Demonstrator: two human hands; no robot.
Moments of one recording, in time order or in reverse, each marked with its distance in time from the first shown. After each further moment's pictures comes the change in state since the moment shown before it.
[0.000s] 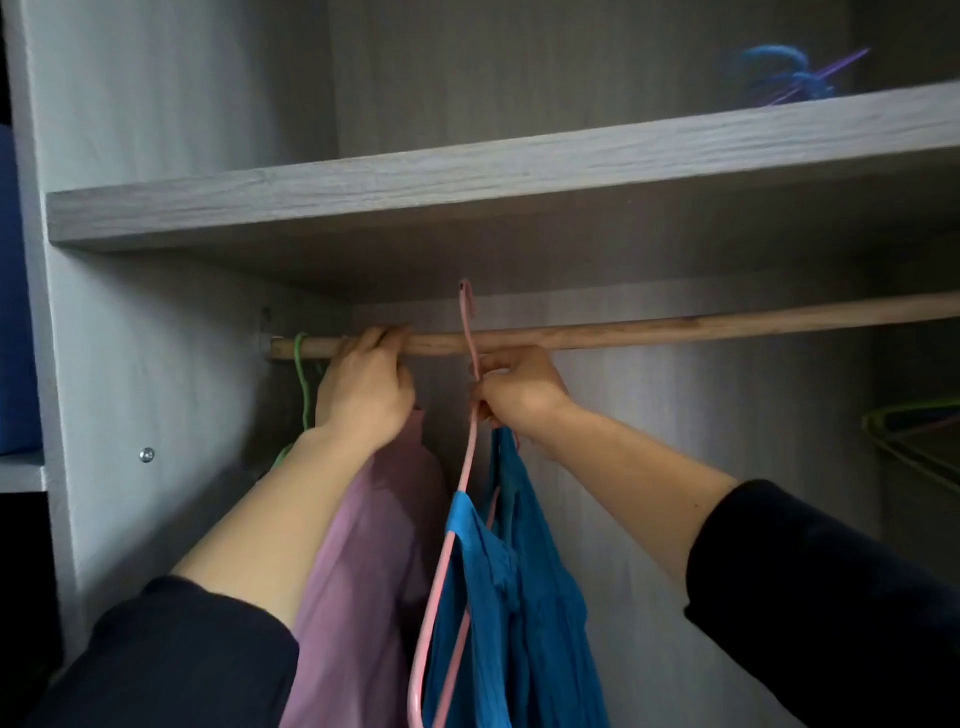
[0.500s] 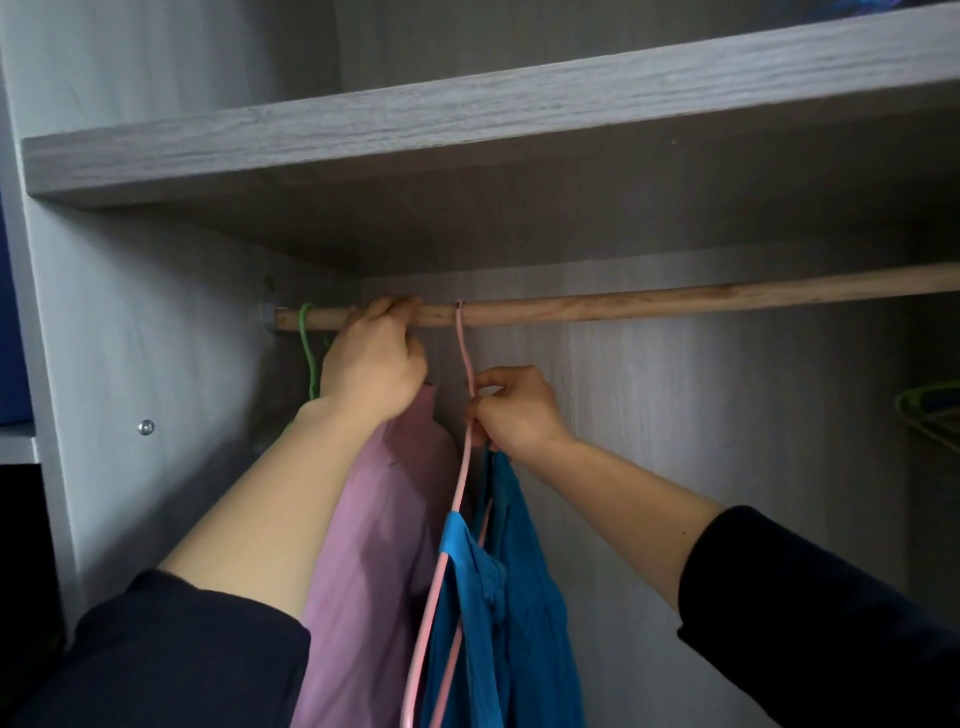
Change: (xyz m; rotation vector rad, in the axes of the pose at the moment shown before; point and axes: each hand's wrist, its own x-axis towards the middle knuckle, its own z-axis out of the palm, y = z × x) left_hand 0.001 -0.003 -0.001 -0.025 -0.004 0.023; right_hand -0.004 0.038 0.031 0.037 -0.049 0.001
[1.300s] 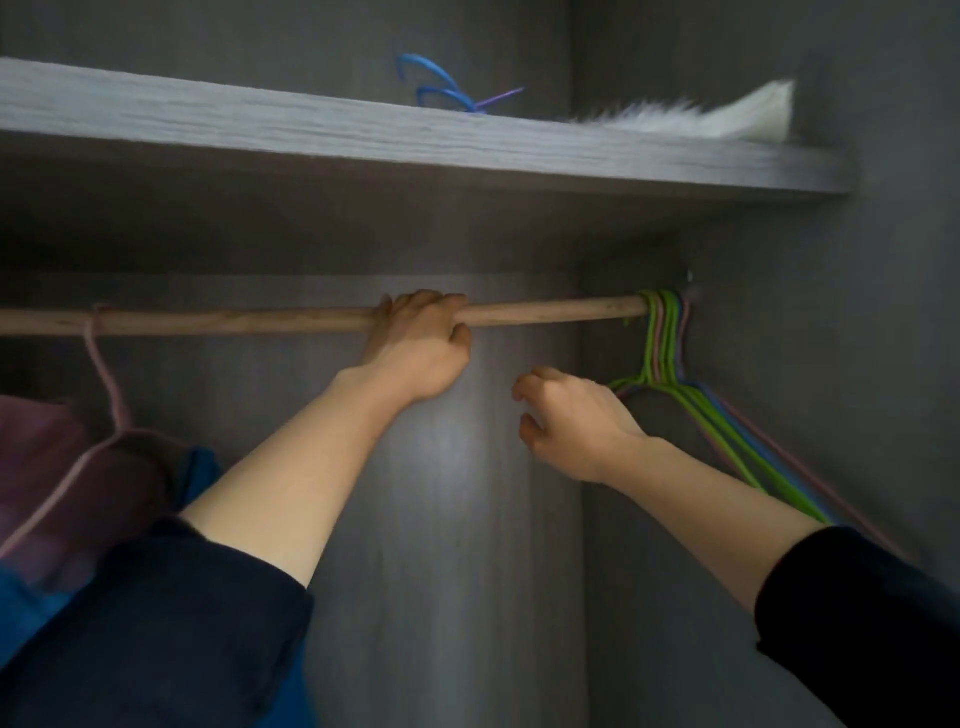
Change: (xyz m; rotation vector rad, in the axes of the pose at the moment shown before) left_hand 0.016 0.284 0.070 -0.260 -0.181 0.279; right_hand -0.088 0.040 -0.306 -1.332 0.136 -0.240
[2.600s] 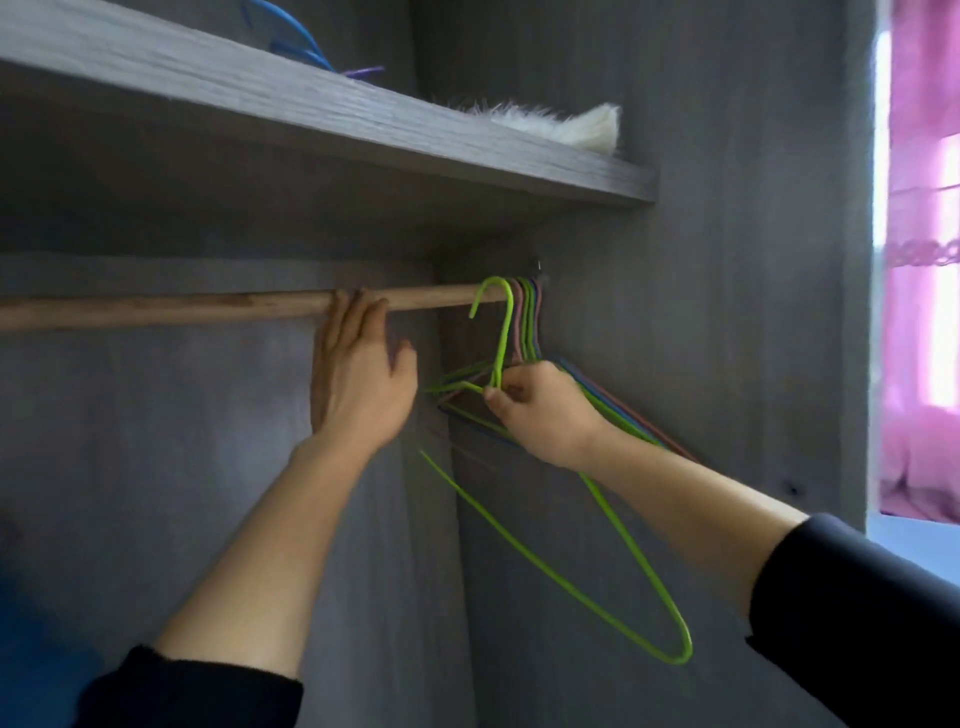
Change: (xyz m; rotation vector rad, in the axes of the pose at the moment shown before) left_hand -0.024 0.040 0.055 -0.414 0.249 0.099; right_hand -0.059 0.019 -0.030 0.297 0.118 0.491
